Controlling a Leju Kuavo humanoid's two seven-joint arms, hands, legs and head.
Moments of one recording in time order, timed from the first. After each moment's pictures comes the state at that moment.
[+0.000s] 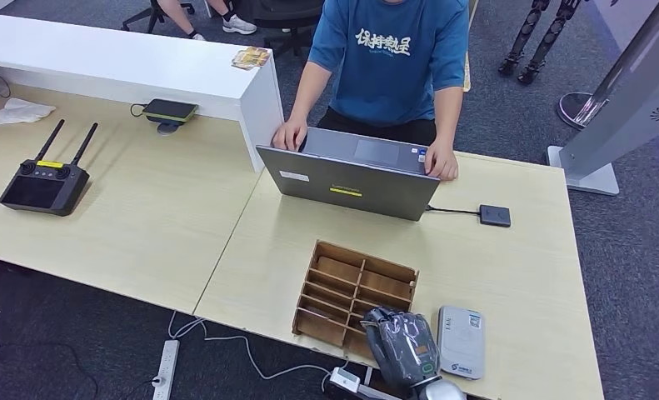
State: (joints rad) left arm 0.09 -0.34 1.57 -0.66 -1.16 -0.56 0.01; right arm -0.13 -0.11 0.85 -1.39 1.05 -0.45 0.15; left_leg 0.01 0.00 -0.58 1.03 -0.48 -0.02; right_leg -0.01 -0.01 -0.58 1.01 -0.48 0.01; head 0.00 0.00
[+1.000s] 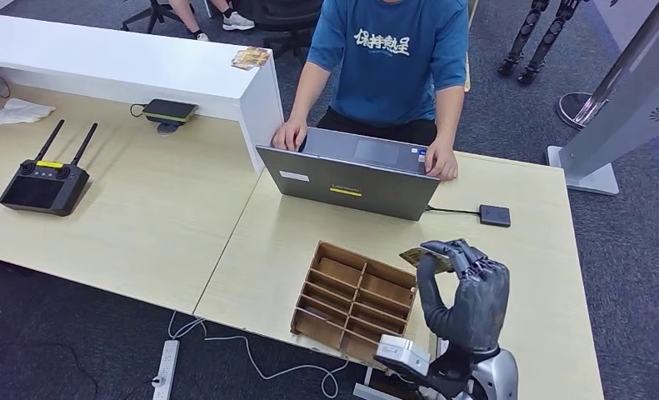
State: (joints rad) left arm 0.08 -0.34 1.57 -0.66 -1.31 -0.58 -0.04; right arm -0.07 0.13 0.41 -1.66 0.92 -0.69 -0.35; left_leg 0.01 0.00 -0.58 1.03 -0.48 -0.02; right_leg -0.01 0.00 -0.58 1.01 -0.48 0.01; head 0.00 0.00
